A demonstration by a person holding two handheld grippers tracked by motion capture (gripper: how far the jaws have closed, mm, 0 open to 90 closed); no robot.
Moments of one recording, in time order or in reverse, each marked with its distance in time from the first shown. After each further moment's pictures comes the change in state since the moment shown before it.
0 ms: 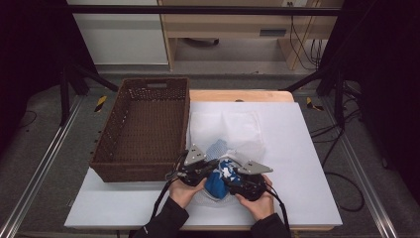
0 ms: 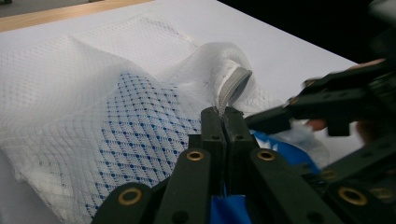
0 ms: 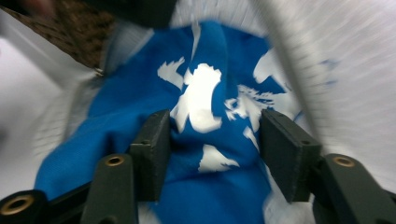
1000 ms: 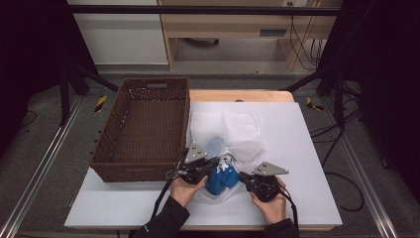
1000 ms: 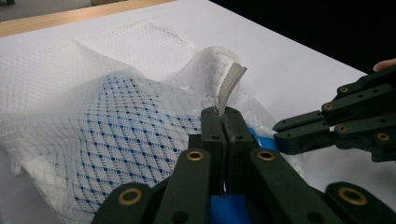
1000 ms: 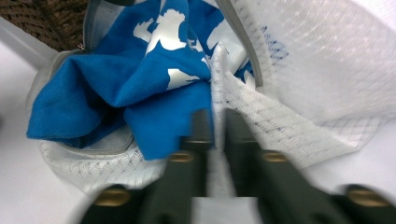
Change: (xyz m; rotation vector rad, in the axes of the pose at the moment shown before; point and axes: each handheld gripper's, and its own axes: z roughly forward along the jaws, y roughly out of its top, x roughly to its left) left arm 0.001 0.005 0.001 -0.006 0.007 -0.007; right arm -0.022 -0.010 -0.032 -0.014 -0.020 0.031
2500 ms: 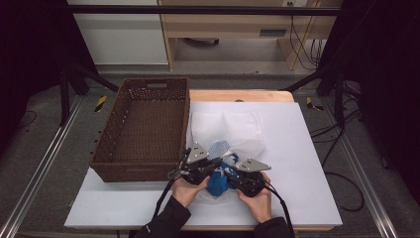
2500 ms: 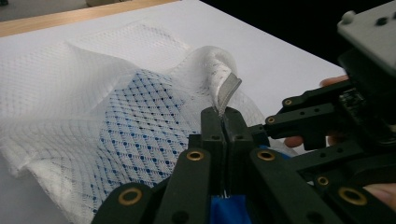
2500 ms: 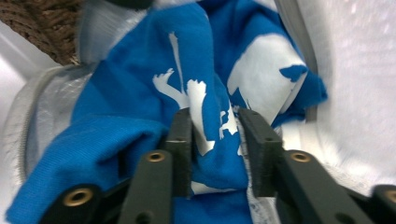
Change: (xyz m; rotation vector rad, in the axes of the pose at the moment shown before) left arm -0.006 0.003 0.004 -0.003 -0.017 0.002; right arm 0.016 0.010 0.036 -0.026 0.004 -0.053
